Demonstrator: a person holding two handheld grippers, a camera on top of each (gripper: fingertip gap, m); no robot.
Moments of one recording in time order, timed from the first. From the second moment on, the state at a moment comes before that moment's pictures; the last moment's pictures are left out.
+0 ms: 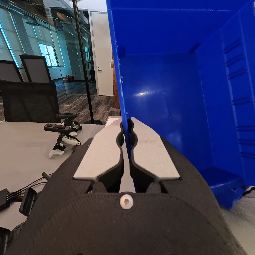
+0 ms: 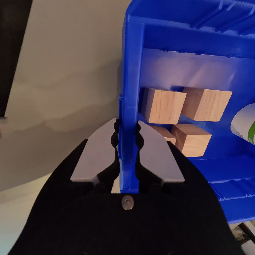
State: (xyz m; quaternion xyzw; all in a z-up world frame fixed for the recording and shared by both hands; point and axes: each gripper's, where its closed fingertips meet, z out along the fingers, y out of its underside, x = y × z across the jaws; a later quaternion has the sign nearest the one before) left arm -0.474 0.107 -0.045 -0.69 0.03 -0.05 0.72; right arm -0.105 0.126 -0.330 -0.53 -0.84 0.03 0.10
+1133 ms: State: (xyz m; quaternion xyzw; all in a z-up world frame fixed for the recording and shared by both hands) left arm -0.555 0.035 -0.095 -0.73 -0.06 0.00 0.68; right arm -0.234 0.350 -0.330 -0.71 -0.70 0.03 0.07
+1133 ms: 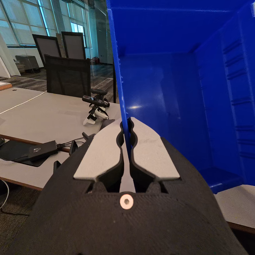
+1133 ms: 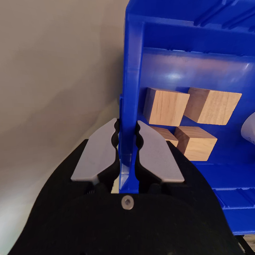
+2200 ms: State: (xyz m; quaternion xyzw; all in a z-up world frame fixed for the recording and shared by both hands) left arm -0.309 0.173 -0.053 -0.67 0.11 -0.09 0.73; right arm -0.102 0.184 -0.049 -0.59 -0.34 0.48 0.55
